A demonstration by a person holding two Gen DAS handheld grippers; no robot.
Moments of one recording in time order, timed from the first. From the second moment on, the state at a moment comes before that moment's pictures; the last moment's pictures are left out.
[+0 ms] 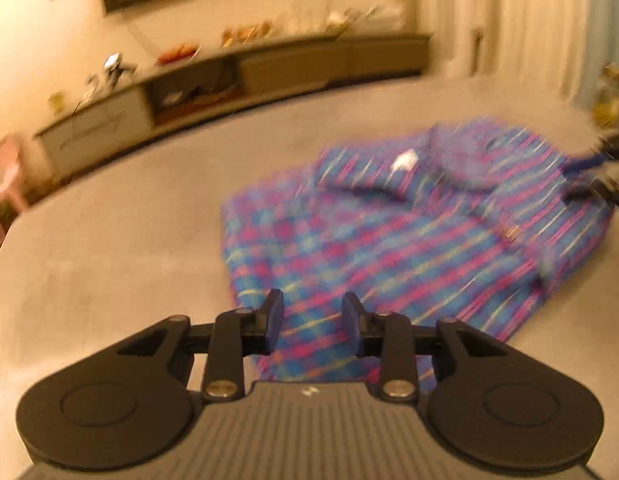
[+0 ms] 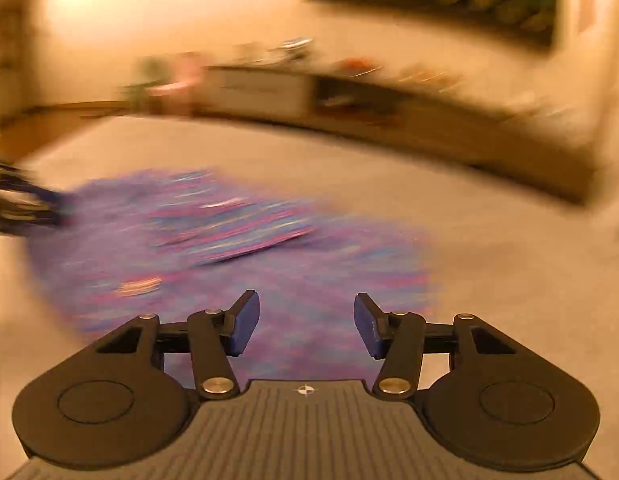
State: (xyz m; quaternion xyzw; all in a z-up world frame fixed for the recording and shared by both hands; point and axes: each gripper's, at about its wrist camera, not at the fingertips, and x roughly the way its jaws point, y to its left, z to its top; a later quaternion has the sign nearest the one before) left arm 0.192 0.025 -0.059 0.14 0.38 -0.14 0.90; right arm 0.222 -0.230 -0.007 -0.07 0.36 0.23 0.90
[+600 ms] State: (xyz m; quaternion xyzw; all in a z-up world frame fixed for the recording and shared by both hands) left arm 0.189 0.018 -0.053 0.08 0.37 -0.11 0.92; right arm 0.179 -0.209 0.005 -0.10 0.30 0.15 0.94
